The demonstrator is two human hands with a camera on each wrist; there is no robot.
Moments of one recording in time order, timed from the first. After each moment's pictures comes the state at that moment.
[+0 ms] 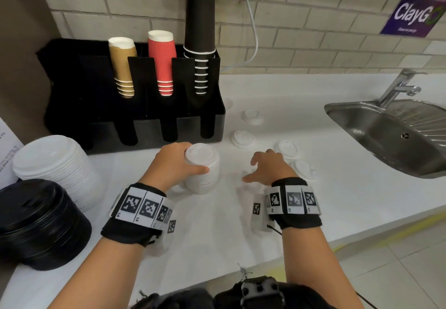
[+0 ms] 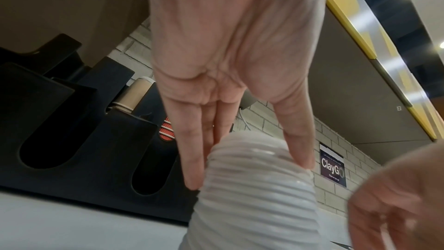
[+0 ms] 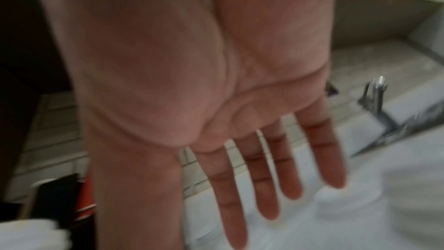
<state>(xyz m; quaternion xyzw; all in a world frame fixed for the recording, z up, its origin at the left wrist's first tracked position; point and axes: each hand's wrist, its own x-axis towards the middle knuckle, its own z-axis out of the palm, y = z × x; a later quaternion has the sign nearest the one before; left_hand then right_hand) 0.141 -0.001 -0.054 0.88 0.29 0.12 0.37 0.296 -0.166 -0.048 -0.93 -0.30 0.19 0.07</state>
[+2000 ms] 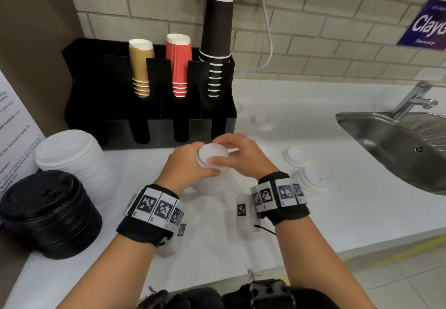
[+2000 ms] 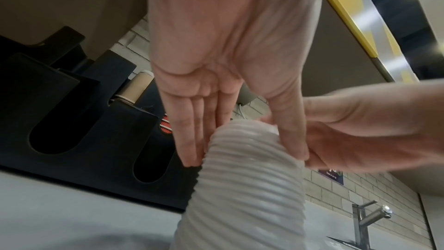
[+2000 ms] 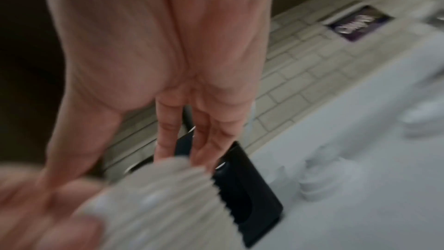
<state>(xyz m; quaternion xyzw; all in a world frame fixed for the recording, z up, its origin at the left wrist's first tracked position) 0.142 -0.006 -0.061 0.86 0.28 0.16 0.39 0.271 -0.114 -0.043 -0.78 -0.46 0.19 0.37</state>
